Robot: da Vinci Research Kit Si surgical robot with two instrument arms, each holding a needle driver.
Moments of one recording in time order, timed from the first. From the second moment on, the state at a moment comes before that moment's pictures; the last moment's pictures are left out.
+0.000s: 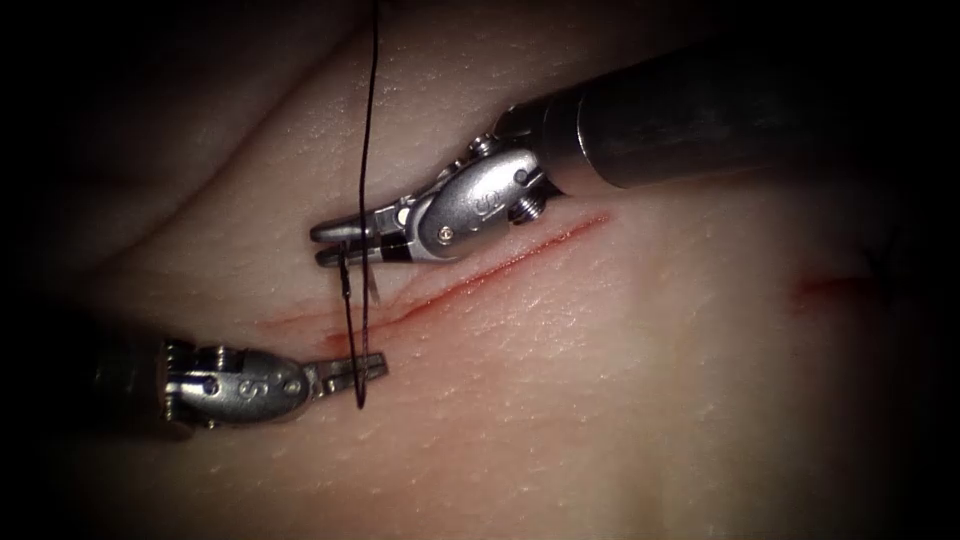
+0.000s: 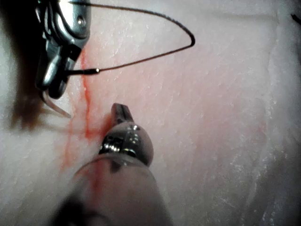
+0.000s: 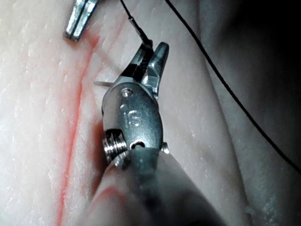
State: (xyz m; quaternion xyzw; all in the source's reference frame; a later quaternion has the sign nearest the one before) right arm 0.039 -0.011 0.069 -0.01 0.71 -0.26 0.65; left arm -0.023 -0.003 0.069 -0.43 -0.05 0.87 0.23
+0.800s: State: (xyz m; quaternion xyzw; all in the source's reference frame) right arm 0.036 -0.015 0.072 -0.04 0.70 -0.31 0.65; left arm -0.021 -0.003 0.069 -0.43 -0.06 0.87 0.23
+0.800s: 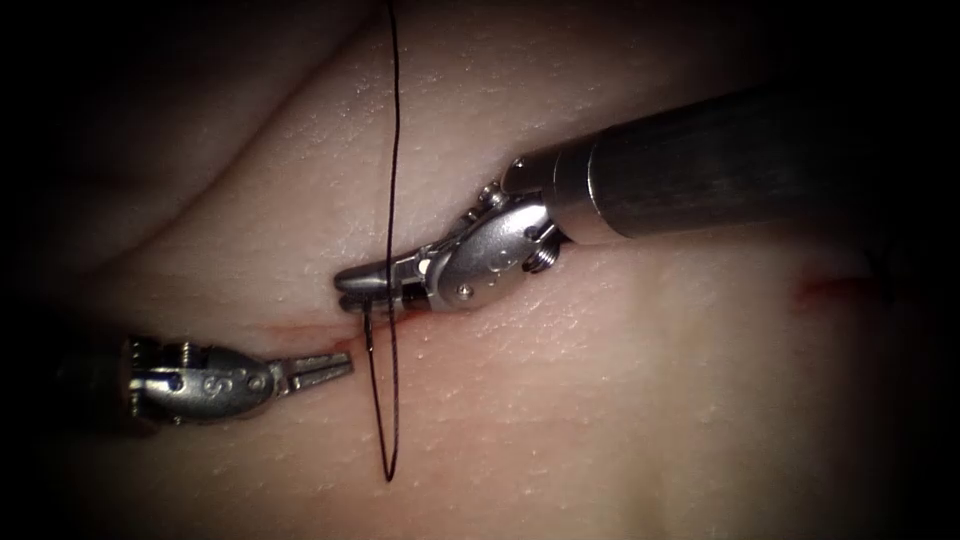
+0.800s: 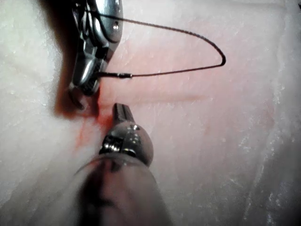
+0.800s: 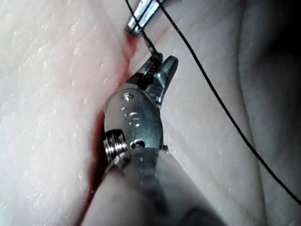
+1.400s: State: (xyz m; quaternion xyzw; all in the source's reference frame) right arm 0.035 -0.017 0.074 0.00 0.70 -0.29 0.65; left arm -0.021 -0.003 0.069 -0.43 -0.06 0.87 0.23
